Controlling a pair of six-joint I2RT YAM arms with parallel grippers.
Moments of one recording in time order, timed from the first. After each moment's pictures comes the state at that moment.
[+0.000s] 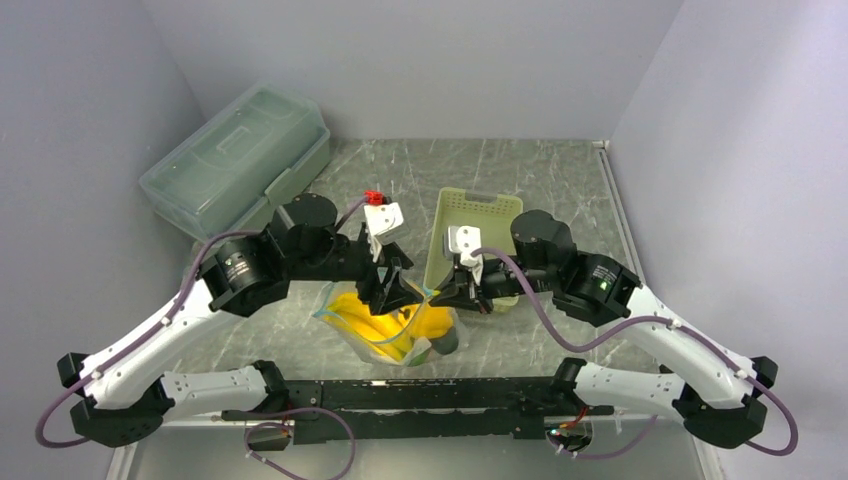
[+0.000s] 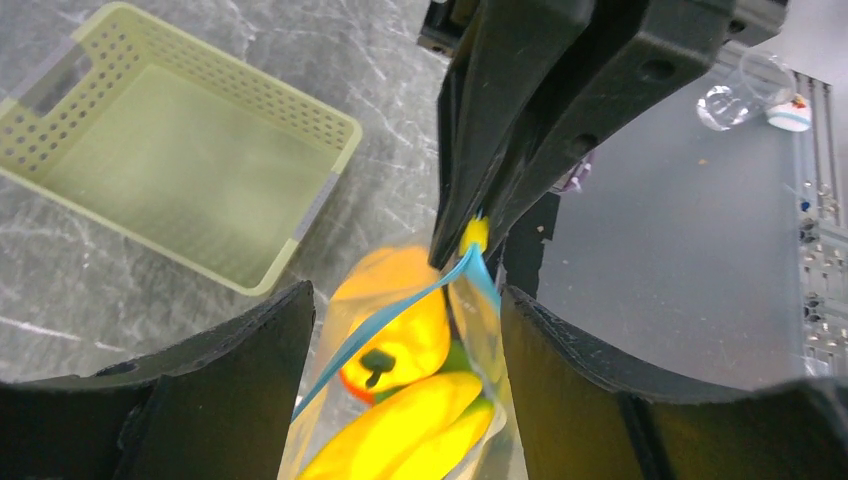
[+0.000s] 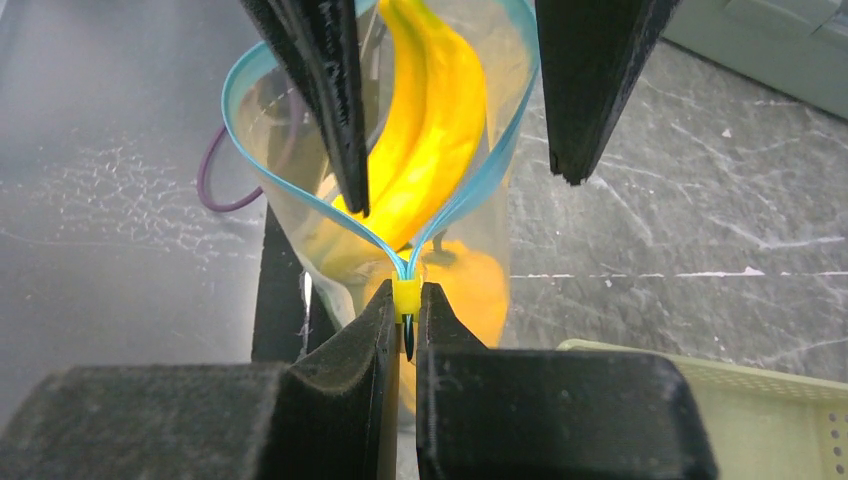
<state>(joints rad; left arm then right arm) -0.97 1.04 1.38 -0.71 0.38 -0.06 0.96 0.95 1.18 -0.61 -0.56 -0.24</state>
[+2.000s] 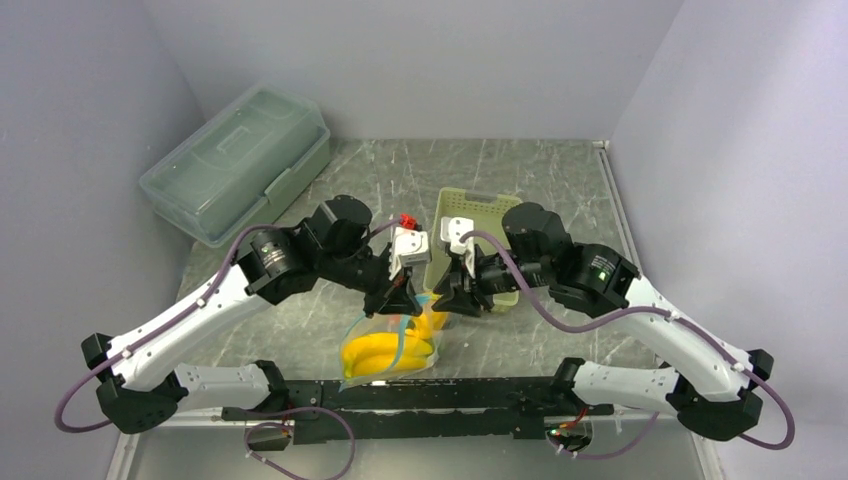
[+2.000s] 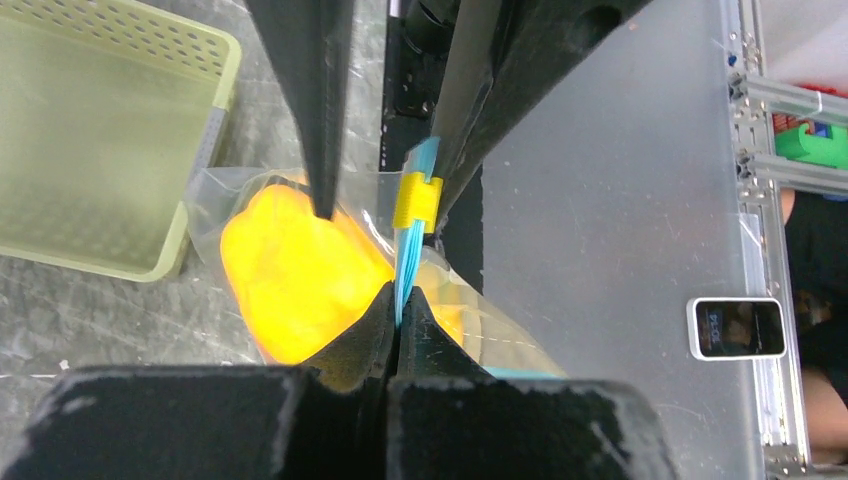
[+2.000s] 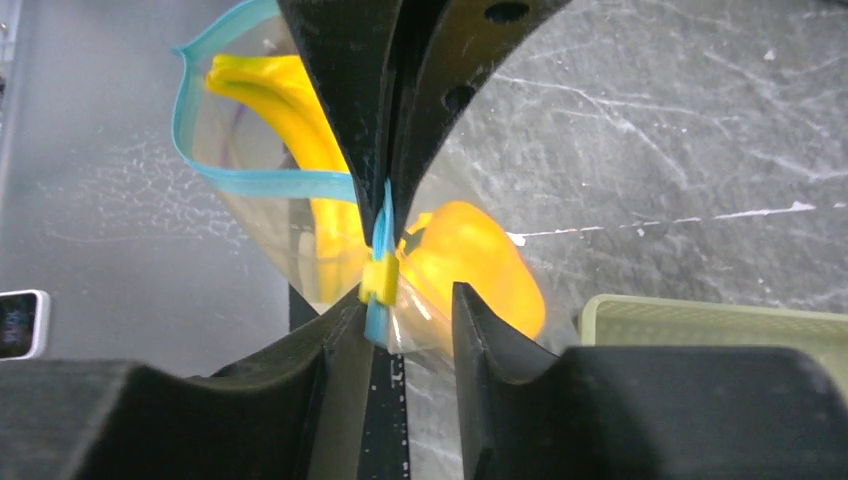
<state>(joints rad) -0.96 1.16 1.36 -0.81 0.63 0.08 0.96 1.04 1.31 -0.78 -0.52 -0.17</state>
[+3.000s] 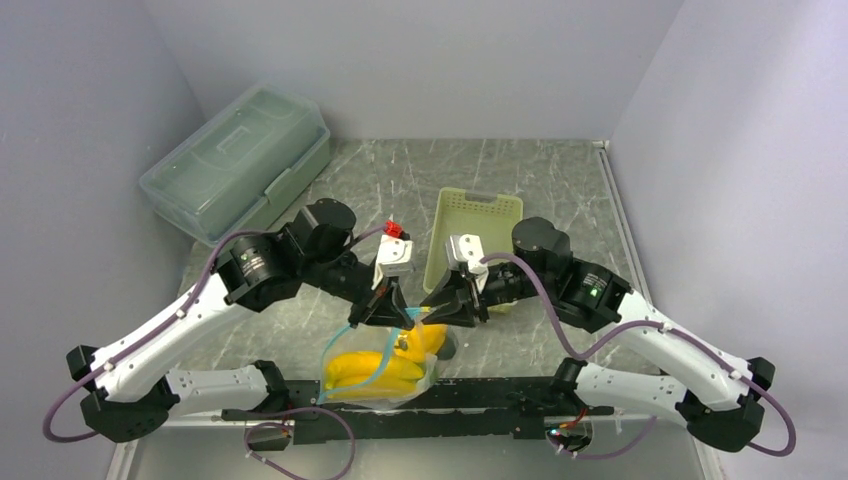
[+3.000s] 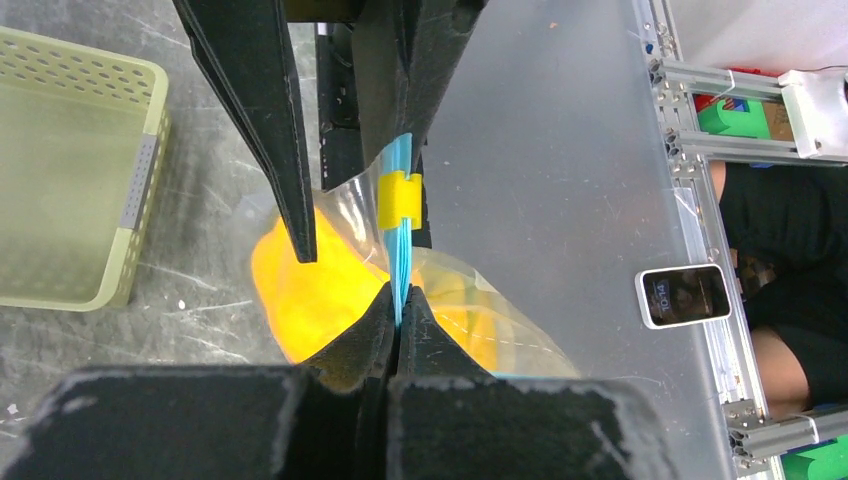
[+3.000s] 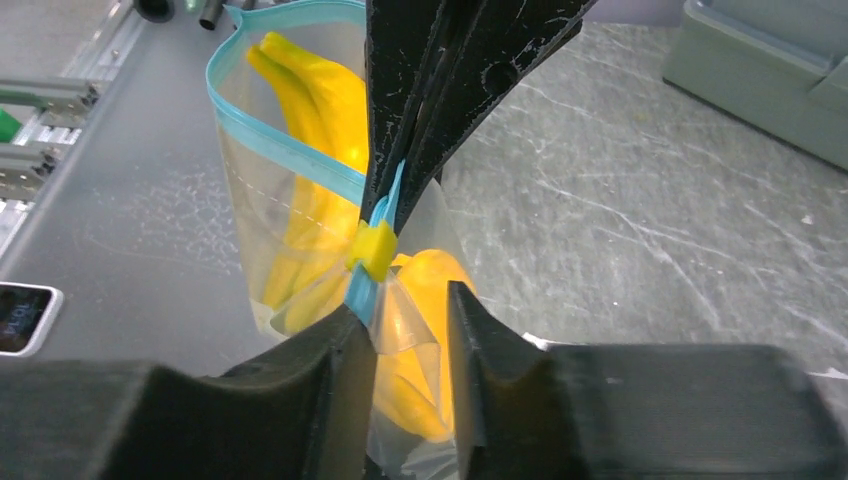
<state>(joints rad) -0.96 1.09 1.36 -0.85 0.76 0.09 0.96 0.93 1.08 -0.43 -0.73 -0.18</state>
